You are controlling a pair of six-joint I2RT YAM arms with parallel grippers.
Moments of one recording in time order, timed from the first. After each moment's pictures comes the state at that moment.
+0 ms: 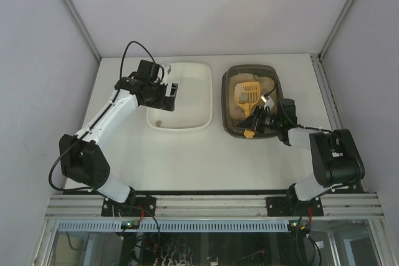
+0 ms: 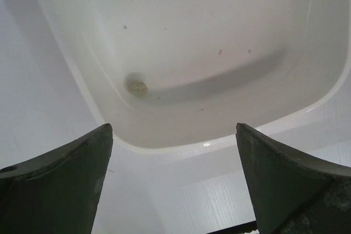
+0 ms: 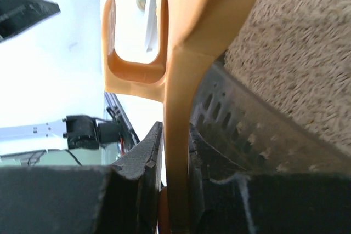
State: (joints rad) left arm -0.35 1.55 1.39 -0.82 -0.01 -0.10; right arm 0.12 1.53 0.56 0.34 -0.90 0.72
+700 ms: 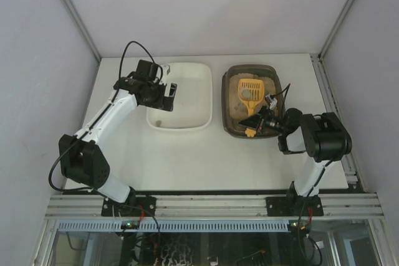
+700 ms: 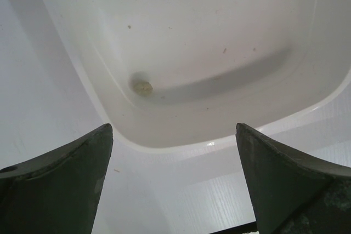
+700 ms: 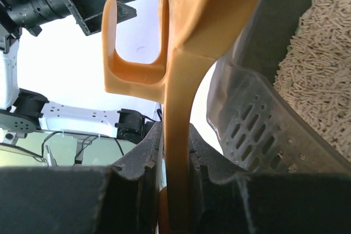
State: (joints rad) left arm -0.33 1.54 1.38 -0.82 0.00 -0.07; right arm 0.05 1.80 0.42 1.30 -1.09 1.20
